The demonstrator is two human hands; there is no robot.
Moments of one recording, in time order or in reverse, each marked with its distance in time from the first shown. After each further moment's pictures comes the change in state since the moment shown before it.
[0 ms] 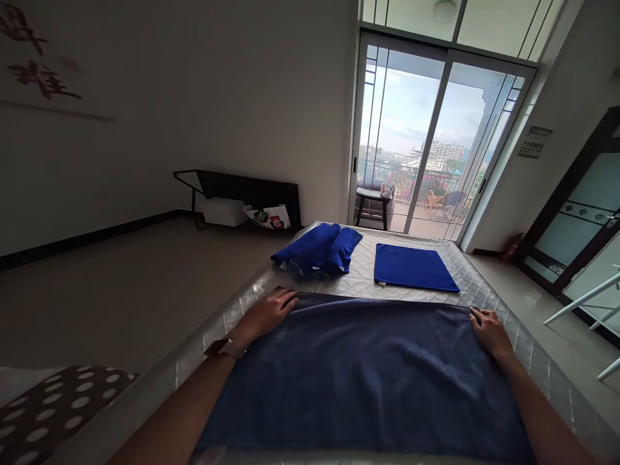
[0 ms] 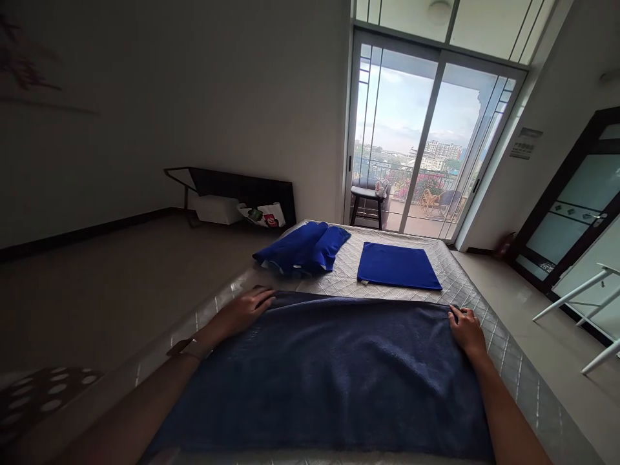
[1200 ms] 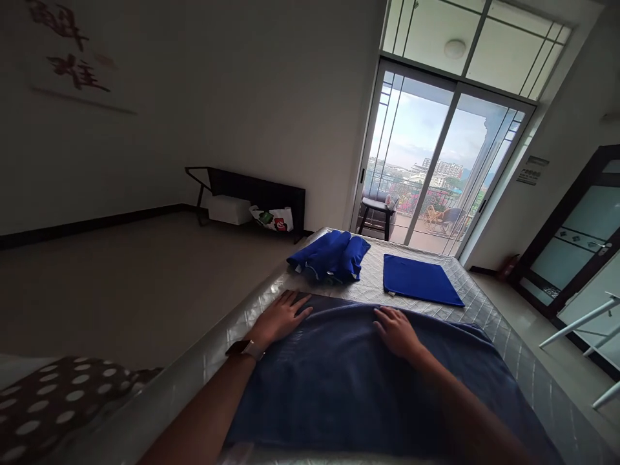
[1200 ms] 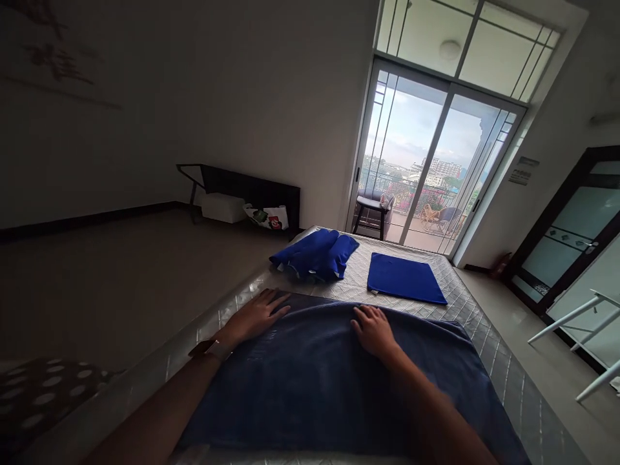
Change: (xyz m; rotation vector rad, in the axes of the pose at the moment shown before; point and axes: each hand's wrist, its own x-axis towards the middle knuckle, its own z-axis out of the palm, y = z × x) left_hand -0.013 0.003 0.002 0.026 -0.107 -0.062; right_hand -0.060 -0.250 -0.006 0.207 -0.252 -0.687
